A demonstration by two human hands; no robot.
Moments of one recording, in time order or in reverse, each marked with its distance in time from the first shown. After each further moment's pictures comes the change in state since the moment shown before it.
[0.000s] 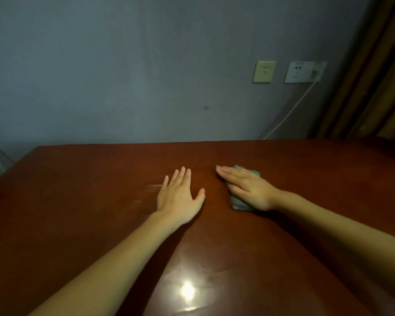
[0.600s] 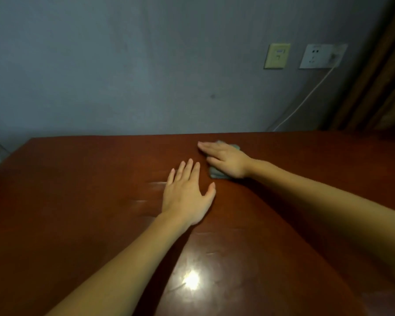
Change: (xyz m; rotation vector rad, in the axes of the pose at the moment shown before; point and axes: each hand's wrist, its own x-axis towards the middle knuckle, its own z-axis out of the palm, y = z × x) left_hand 0.009 -0.005 0.009 -0.039 0.084 0.012; right_hand 0.106 0.005 0.012 -0.003 0.019 -0.033
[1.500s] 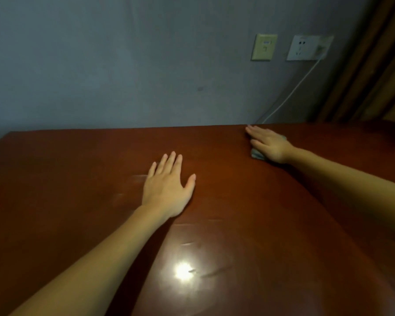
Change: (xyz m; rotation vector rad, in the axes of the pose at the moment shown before) left_hand 0.001 0.001 0.001 0.090 -0.061 -0.019; right_hand -0.078 0.107 -0.028 -0.048 -0.024 0.336
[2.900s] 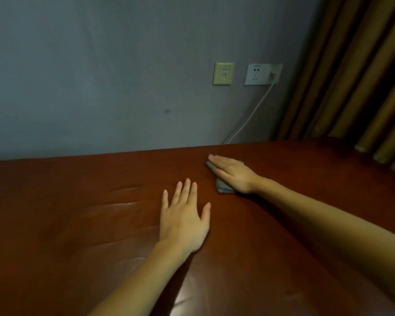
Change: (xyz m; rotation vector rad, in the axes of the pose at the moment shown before) left_hand -0.006 0.113 0.011 -0.093 -0.016 0.107; right_hand -0.030 0.002 0.003 0.063 0.037 -0.068
